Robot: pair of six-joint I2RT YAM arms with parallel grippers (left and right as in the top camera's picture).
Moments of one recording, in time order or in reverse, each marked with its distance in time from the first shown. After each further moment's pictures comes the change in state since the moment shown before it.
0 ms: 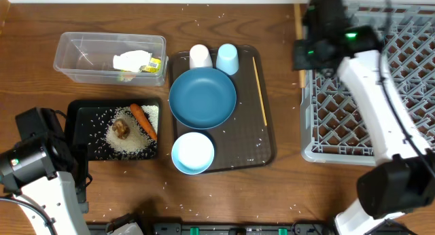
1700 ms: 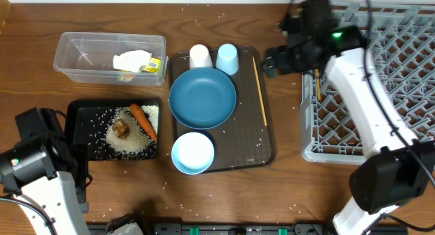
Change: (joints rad) left arm 0.000 0.000 0.000 0.000 0.000 0.000; right arm 0.110 0.051 0.002 0.019 -0.190 -0.091
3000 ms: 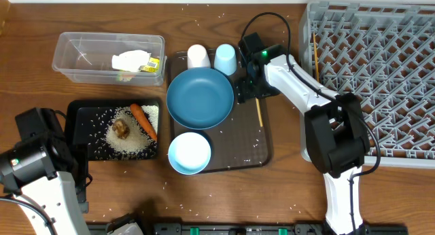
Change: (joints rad) left arm 0.000 0.000 0.000 0.000 0.000 0.000; right arm 0.178 0.365 -0.021 0.066 0.176 0.151
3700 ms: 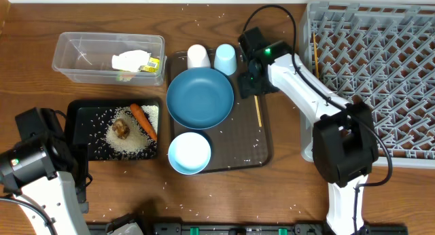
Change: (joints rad) left arm 0.000 0.000 0.000 0.000 0.000 0.000; right arm 0.018 -0.089 0.002 -0.021 0.028 0.034
